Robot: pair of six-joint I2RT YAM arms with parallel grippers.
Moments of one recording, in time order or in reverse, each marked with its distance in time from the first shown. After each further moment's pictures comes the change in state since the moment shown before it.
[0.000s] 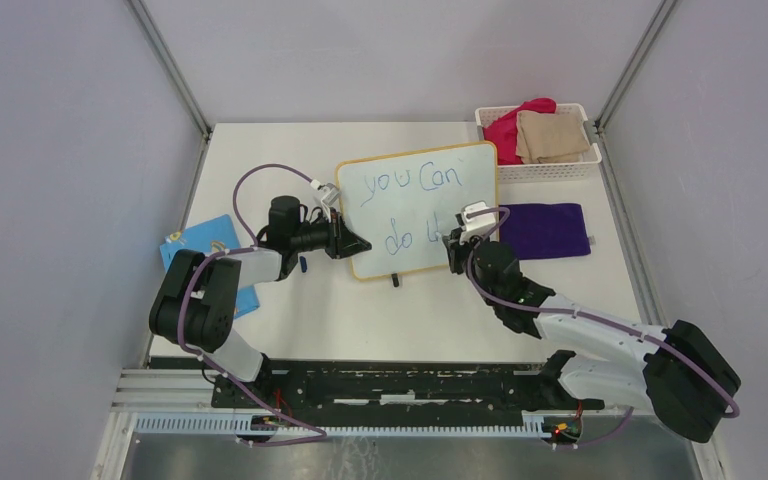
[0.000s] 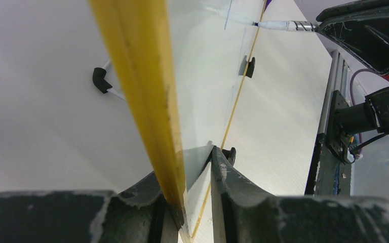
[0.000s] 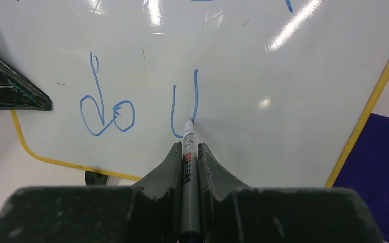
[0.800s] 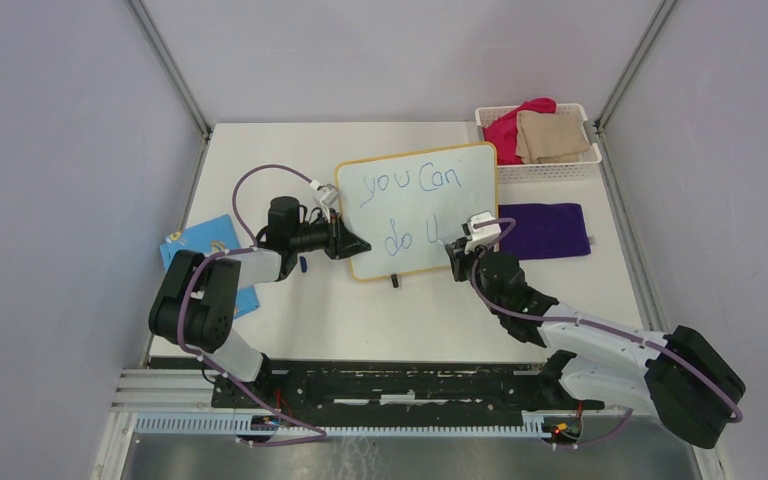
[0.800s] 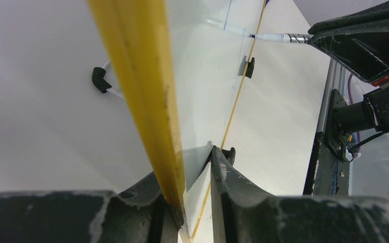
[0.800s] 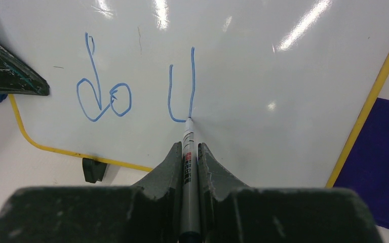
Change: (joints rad) left arm 0.003 -0.002 -0.004 0.000 0.007 0.000; right arm 0.001 -0.031 -0.078 0.061 -0.010 0.014
